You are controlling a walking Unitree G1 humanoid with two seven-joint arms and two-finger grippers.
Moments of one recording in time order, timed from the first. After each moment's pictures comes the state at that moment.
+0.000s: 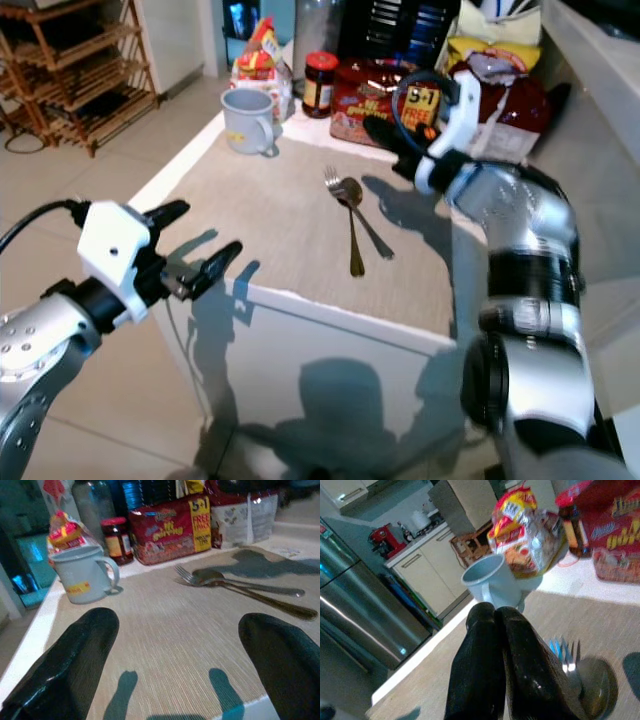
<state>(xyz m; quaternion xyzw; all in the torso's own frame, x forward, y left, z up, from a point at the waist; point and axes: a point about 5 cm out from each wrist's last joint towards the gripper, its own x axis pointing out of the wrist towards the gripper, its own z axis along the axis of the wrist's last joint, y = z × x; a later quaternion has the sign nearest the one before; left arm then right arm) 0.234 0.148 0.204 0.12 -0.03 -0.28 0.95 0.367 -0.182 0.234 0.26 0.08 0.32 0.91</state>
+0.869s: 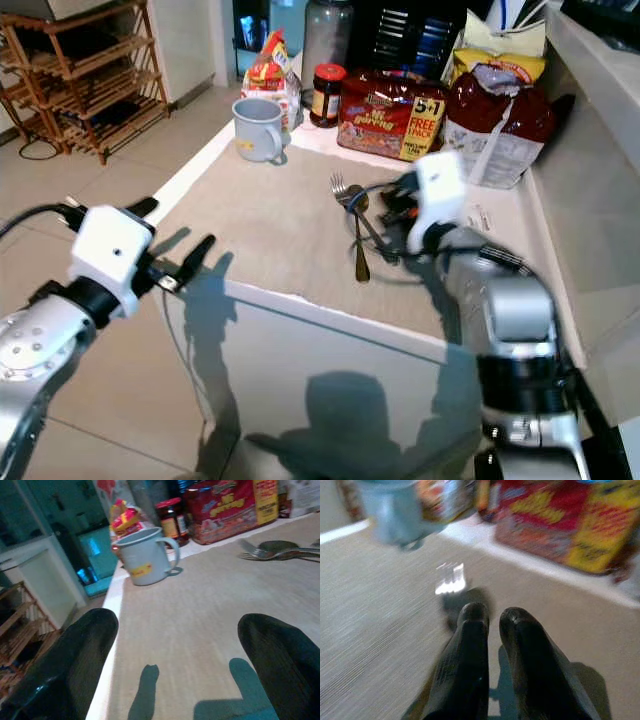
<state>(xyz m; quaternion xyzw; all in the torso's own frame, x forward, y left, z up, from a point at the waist) 0.243 0.169 0.191 0.20 -0.02 -0.18 0.96 0.328 -0.186 0.190 -0.01 0.10 0.14 0.99</state>
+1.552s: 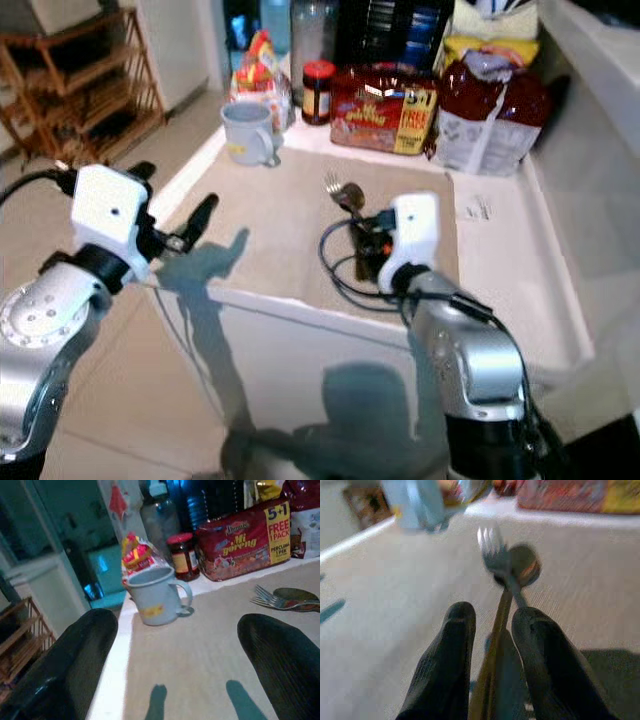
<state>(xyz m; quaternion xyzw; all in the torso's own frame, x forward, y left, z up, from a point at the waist) 0.261 0.156 0.212 0.15 -0.06 -0.15 0.97 0.289 -0.145 0.161 0.06 0.10 0.15 0.98</state>
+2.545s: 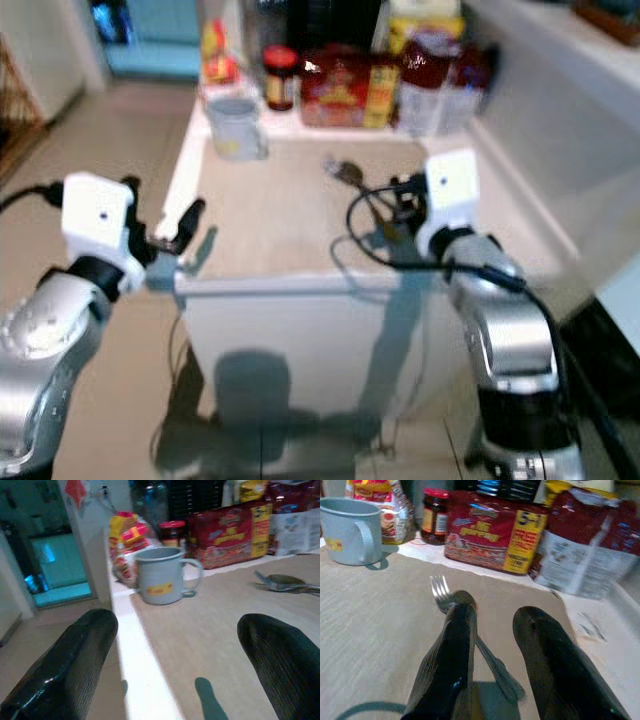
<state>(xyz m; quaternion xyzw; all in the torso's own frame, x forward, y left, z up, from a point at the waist) 0.257 0.159 0.202 0.10 -0.04 -0.11 0.99 0.308 -0.178 0.195 -0.09 0.02 0.10 0.99</state>
